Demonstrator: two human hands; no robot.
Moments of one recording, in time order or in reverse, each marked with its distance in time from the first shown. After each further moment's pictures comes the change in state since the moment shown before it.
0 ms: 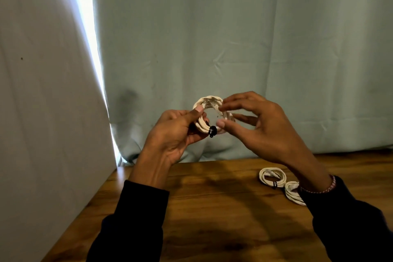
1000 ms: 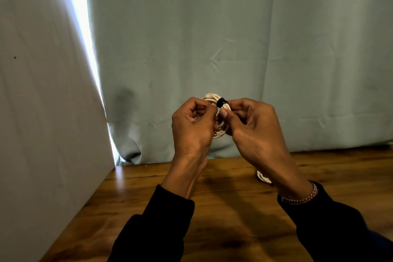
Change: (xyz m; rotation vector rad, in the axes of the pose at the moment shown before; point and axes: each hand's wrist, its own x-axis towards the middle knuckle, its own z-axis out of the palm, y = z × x) left_hand -0.008 -0.027 0.045 0.134 0.284 0.423; right_hand -0.010 -0.016 0.023 0.223 0.200 0.310
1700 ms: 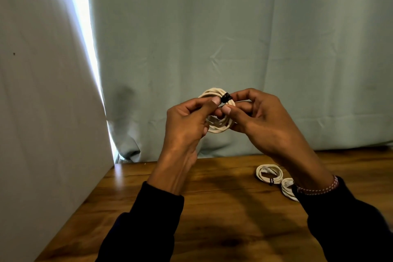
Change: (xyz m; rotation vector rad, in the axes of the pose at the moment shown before) left_hand -0.002 0.022 -0.010 -0.079 -0.129 -0.161; right_hand 0.010 -0.011 -0.025 0.108 -0.216 0.080
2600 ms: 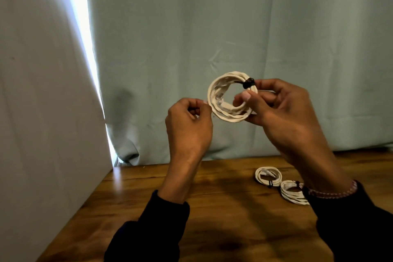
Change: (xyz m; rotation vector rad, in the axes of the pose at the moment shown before) left_hand 0.003 -0.010 0.004 0.400 0.232 0.265; right_hand -0.005 -0.017 -0.017 0.099 0.251 -0.042
